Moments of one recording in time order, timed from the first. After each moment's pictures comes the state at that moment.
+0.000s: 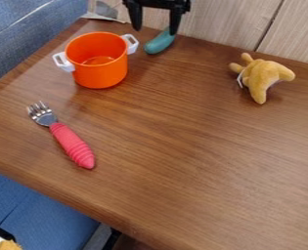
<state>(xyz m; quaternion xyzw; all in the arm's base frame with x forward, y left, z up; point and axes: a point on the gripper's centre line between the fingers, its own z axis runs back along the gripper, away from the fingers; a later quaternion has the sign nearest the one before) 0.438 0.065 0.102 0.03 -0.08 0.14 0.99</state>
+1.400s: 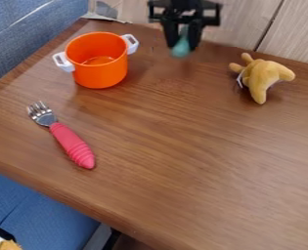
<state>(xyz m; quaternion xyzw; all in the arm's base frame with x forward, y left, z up) 0.417 0.007 0.114 -0.03 -0.08 0.09 0.99</state>
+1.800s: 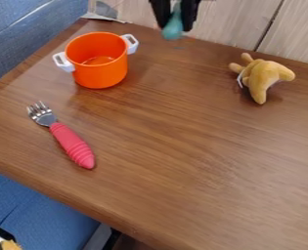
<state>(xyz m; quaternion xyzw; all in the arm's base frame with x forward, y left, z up) 0.360 0.003 0.163 -0.04 -0.12 0.08 0.99</state>
